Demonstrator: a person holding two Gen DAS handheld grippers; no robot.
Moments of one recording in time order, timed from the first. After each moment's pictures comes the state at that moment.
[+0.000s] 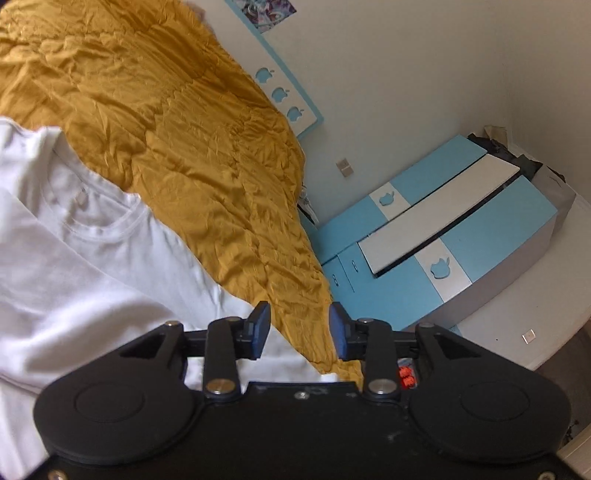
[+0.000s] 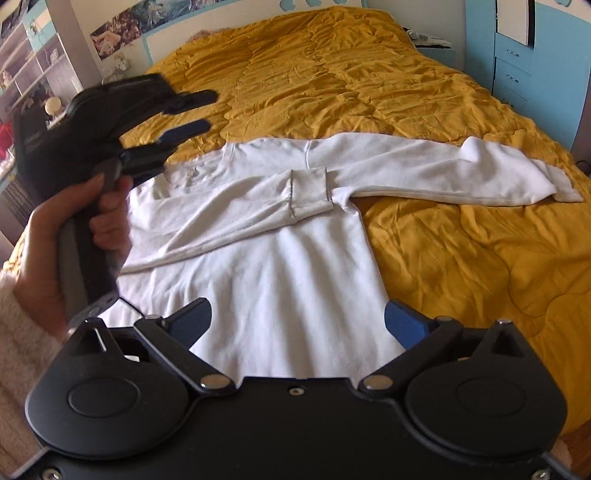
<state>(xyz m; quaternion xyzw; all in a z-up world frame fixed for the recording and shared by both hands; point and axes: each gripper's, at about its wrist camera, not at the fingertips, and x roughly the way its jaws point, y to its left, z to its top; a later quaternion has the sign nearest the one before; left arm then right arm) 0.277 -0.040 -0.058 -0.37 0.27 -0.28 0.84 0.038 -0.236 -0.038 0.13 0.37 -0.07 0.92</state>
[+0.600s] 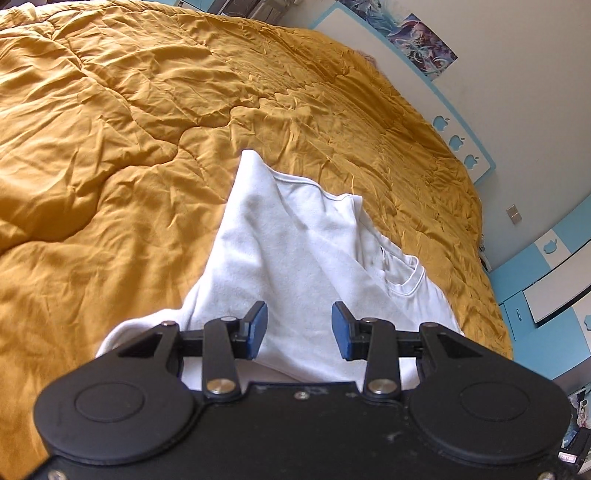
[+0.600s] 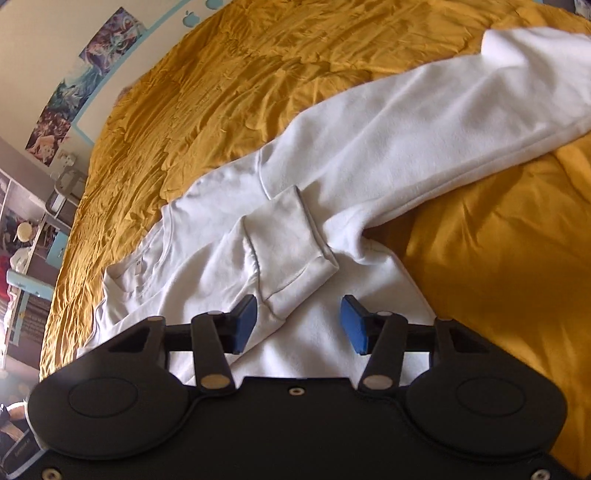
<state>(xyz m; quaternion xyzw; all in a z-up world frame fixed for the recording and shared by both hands) 0.252 0.148 -0.138 -0.34 0.34 -0.02 0.88 0.190 -0.298 -0.137 0.35 0.35 -0.12 0.86</state>
